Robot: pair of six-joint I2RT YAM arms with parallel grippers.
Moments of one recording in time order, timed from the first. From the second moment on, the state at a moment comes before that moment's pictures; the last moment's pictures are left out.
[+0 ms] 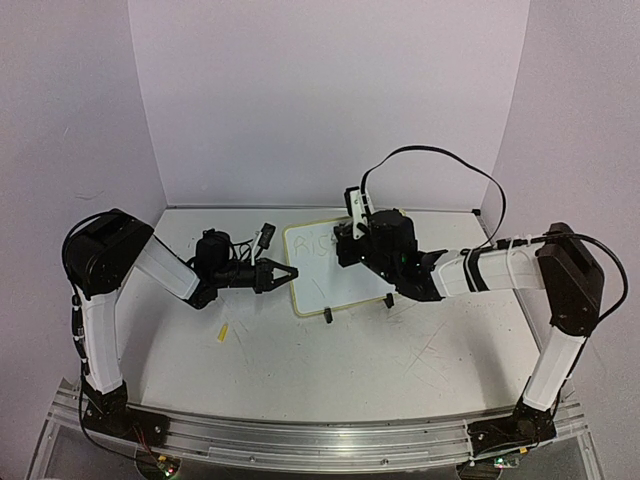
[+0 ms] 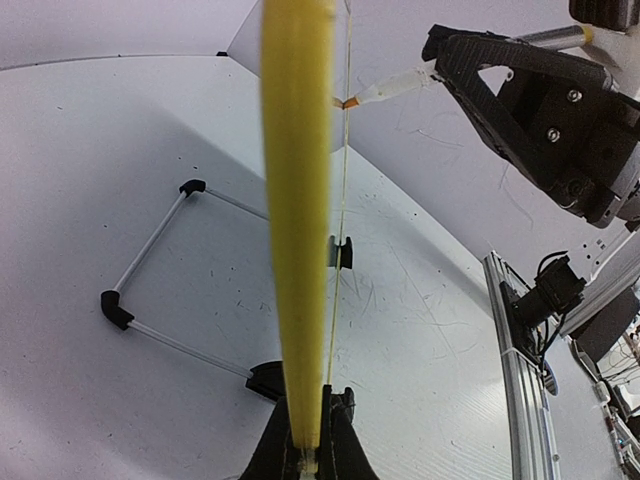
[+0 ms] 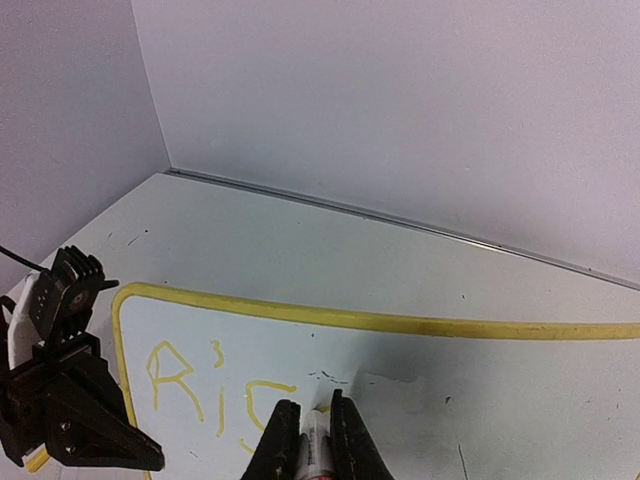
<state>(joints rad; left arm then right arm) -0.53 2.02 0.88 0.91 0.80 -0.40 0.83 1.81 1.12 0.47 0.31 0.15</state>
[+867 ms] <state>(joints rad) -0.53 2.02 0.88 0.91 0.81 -0.39 0.83 1.75 1.02 0.46 0.39 0.13</state>
